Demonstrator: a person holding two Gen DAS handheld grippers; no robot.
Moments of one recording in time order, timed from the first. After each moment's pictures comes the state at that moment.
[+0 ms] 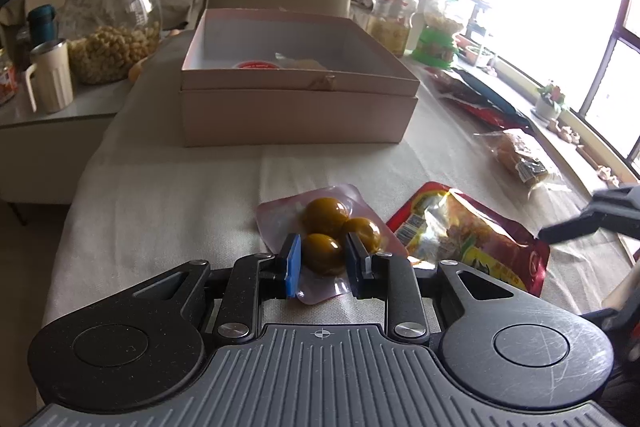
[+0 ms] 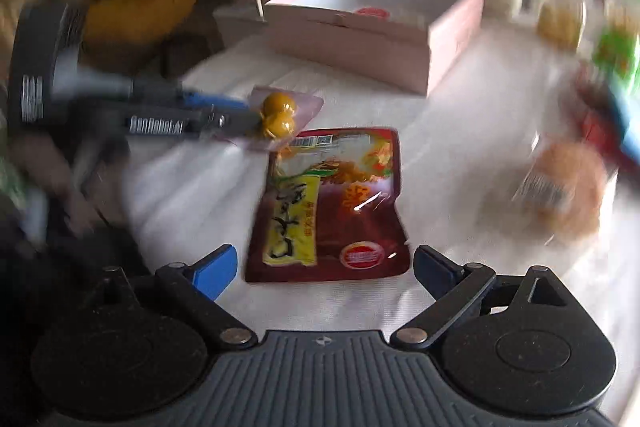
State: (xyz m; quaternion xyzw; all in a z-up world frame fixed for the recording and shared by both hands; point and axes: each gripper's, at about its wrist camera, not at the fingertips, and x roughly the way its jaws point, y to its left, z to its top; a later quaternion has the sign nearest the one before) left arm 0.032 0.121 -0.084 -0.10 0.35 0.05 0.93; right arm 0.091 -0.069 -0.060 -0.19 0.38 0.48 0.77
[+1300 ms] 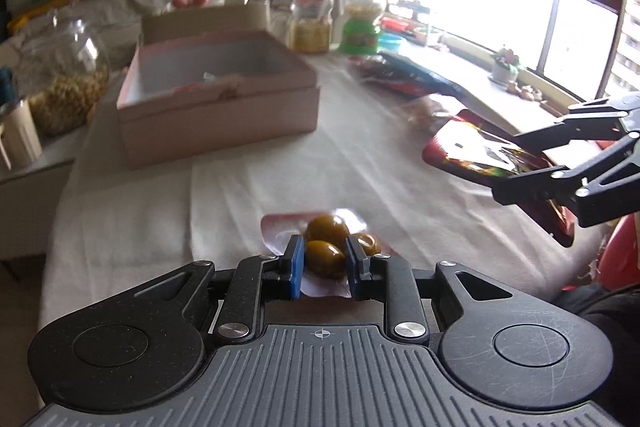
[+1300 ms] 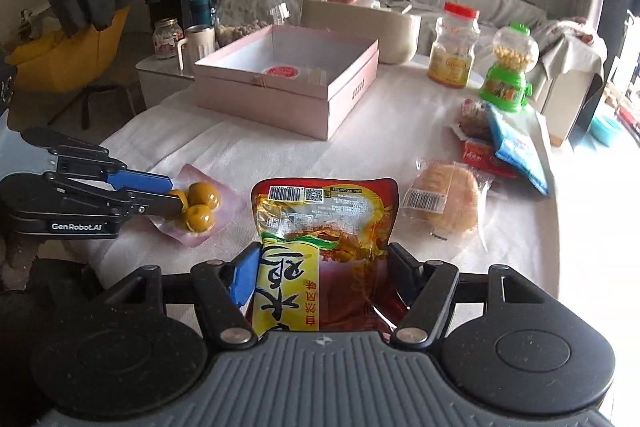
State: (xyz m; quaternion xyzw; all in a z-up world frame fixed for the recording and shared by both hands) left arm -0.004 0.067 -0.066 -0.01 0.33 -0.02 0.94; right arm 0.071 -0.116 -0.028 -0.15 0.32 0.38 0.85
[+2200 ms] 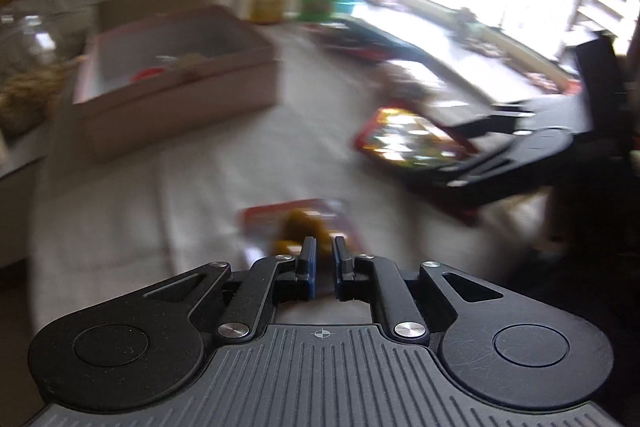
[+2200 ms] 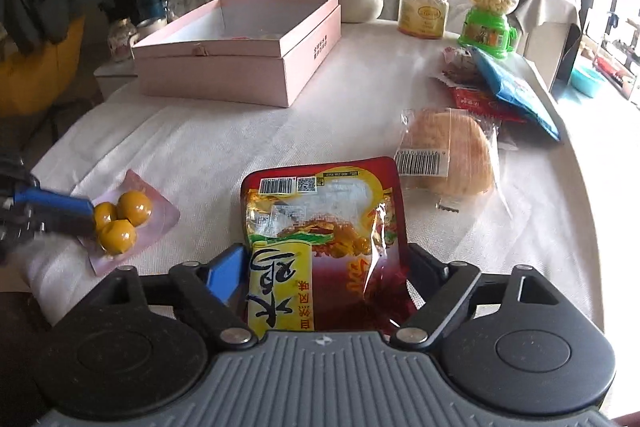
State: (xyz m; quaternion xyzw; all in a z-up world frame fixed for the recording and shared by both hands) left arm 0.004 0.075 -0.065 0.00 0.39 -0.12 0.91; right arm 0.112 -0.091 -0.087 -0.11 0.37 0.33 0.86
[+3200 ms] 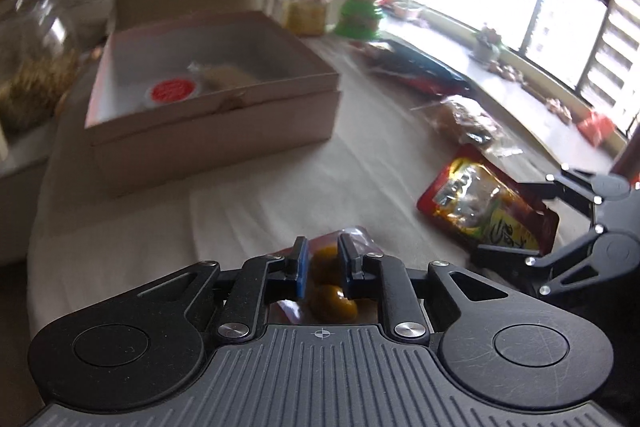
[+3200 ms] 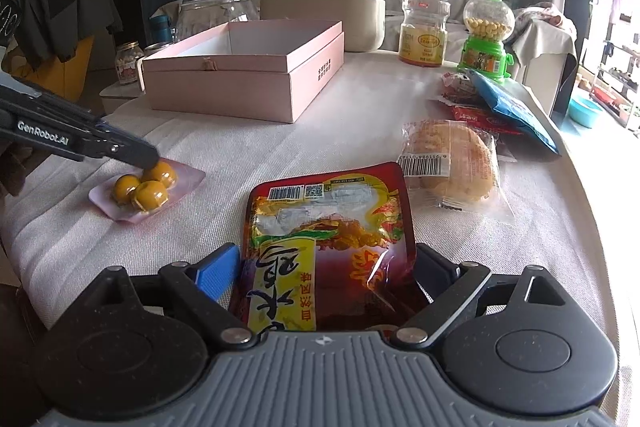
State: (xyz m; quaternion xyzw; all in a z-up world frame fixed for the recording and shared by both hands) left arm 0.064 0.105 -0.069 -0.02 0.38 -0.07 0.92; right arm 0.094 -0.102 -0.097 -0.10 0.31 0.33 0.88
